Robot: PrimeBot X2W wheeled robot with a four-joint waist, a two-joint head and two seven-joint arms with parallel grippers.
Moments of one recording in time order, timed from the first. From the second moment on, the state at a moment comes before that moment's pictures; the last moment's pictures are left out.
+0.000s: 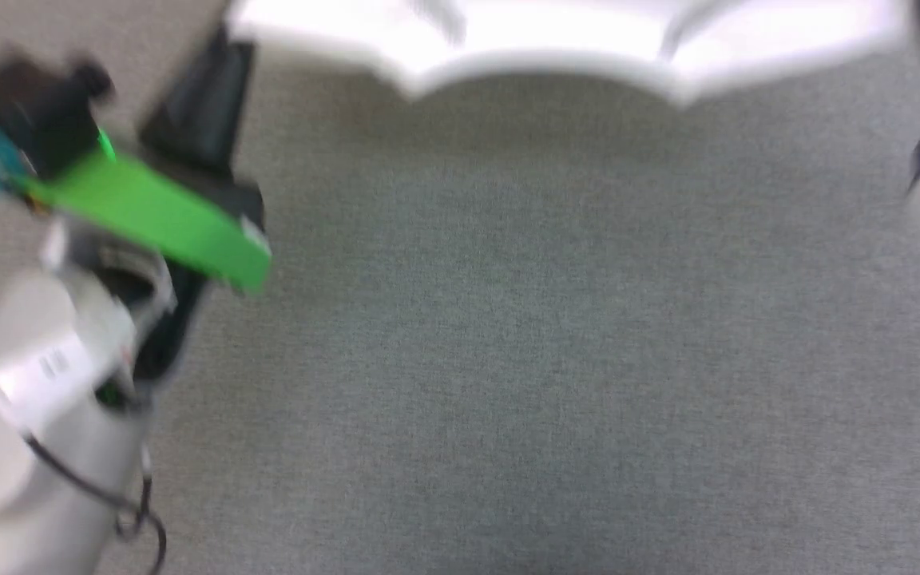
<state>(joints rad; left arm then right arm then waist) -0.61 0.47 -0.34 -0.17 -0.65 -0.01 0.08 -0.63 -0.48 0.09 -0.06 0.31 0.13 0.34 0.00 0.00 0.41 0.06</state>
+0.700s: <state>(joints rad) -0.07 0.53 -0.50 -0.29 -0.59 0.10 0.12 0.04 -0.23 -0.11 -0.35 0.31 0.13 0.50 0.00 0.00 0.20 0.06</state>
